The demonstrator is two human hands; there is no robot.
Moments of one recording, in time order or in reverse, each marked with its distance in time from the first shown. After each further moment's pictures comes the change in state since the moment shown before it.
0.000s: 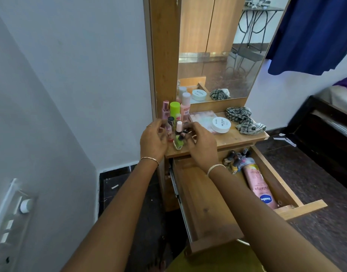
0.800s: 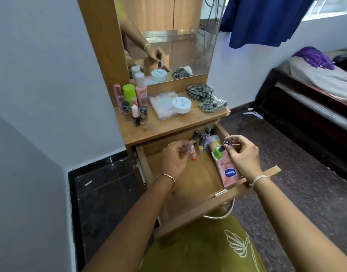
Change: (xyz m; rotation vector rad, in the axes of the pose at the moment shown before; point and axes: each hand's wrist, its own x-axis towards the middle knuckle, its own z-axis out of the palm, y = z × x) left_hand -0.102 0.056 0.124 -0.361 -0.422 -0.131; right_hand -0.095 0.156 -0.134 0.040 0.126 0.460
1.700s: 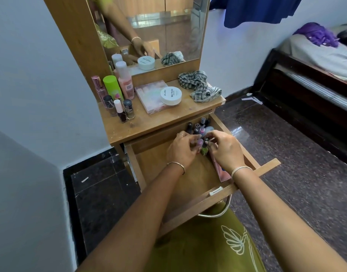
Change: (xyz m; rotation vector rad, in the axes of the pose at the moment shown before) left_hand 0.028 -0.007 0.049 0.480 -0.148 0.032; right_hand 0.014 0.014 0.037 -0.435 -0.116 -0.191
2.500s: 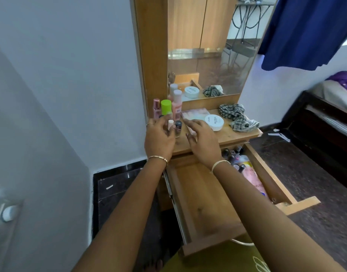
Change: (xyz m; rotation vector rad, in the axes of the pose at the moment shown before) left_hand -0.008 -0.046 -0.177 -0.168 0.578 -0.140; right_hand 0.056 -0.180 0.021 0.236 -0.001 -0.309
